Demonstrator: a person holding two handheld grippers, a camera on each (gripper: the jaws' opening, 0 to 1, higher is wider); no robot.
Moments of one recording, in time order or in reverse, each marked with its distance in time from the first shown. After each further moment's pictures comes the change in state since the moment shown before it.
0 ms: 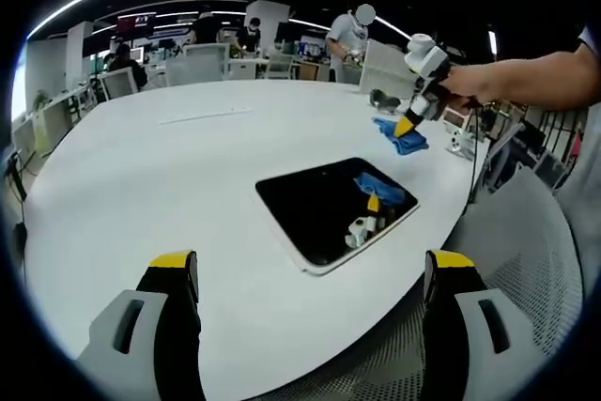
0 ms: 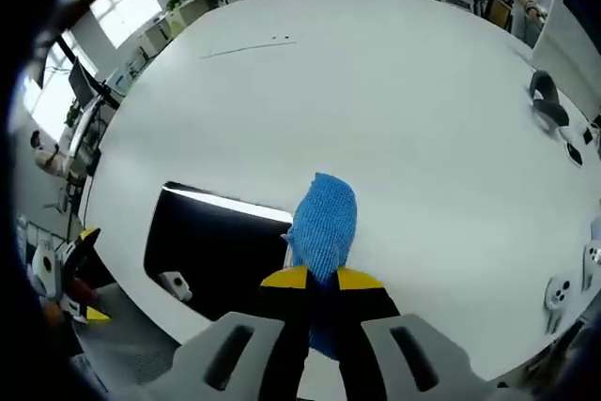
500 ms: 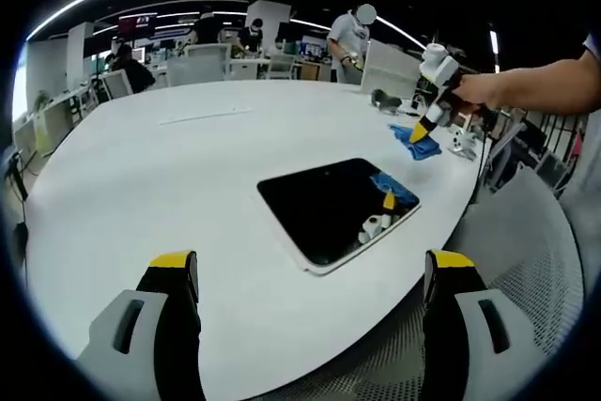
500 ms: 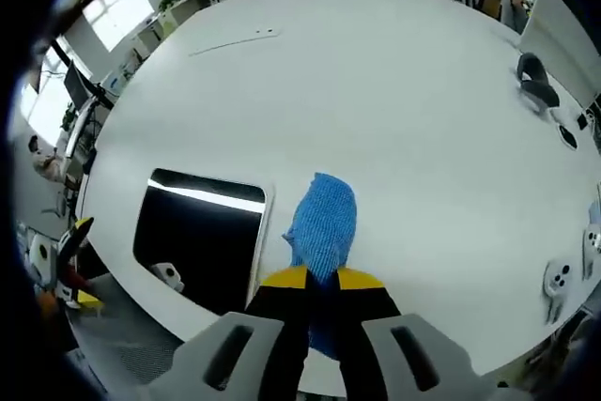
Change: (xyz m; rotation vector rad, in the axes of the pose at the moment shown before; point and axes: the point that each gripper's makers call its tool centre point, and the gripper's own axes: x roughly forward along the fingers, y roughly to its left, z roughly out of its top) left arm 0.000 0.002 -0.001 -0.001 0.006 0.009; right arm 0.014 -0.023 -0.025 0.020 0.027 -0.013
